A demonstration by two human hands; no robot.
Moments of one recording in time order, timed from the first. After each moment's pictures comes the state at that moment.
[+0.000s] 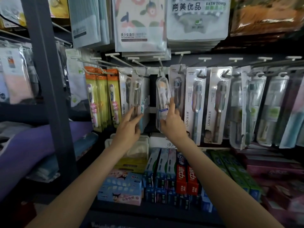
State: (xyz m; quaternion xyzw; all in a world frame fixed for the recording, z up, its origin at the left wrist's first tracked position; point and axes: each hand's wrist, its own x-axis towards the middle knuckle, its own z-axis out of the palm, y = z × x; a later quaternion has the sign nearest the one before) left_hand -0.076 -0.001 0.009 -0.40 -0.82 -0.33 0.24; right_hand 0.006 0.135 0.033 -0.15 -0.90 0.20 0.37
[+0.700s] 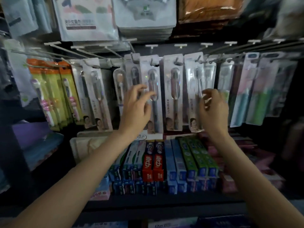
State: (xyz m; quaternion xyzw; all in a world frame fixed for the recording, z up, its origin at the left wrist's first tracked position) left_hand 0.017 0.100 0.041 -0.50 -0.68 -0.39 0.36; right_hand 0.156 0.255 0.034 -0.21 -0.76 0.14 0.60
